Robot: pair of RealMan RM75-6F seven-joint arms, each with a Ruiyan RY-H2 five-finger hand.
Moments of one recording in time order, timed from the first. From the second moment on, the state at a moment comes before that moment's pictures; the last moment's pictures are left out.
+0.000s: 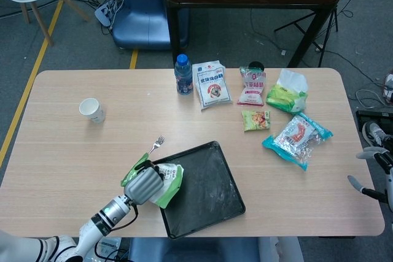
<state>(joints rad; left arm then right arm) -0.76 -1.53 0.16 -1.62 1.45 1.18 1.29 -0.01 -1.06 0.12 -1.62 -1.49 1.62 0.14</state>
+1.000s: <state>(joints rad) -0.71 -1.51 0.13 -1.61 1.50 1.09 0.99 -0.01 -1.06 0.13 -1.62 -1.49 1.62 0.14</state>
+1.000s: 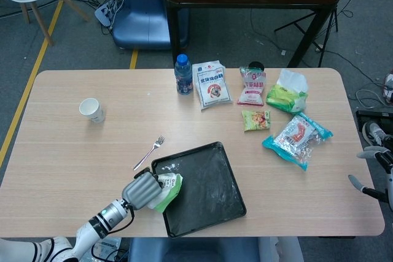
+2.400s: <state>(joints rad) -0.53 -1.70 0.05 -1.04 1.69 1.40 0.07 0.00 -1.06 0.13 -1.64 -1.49 1.63 0.12</state>
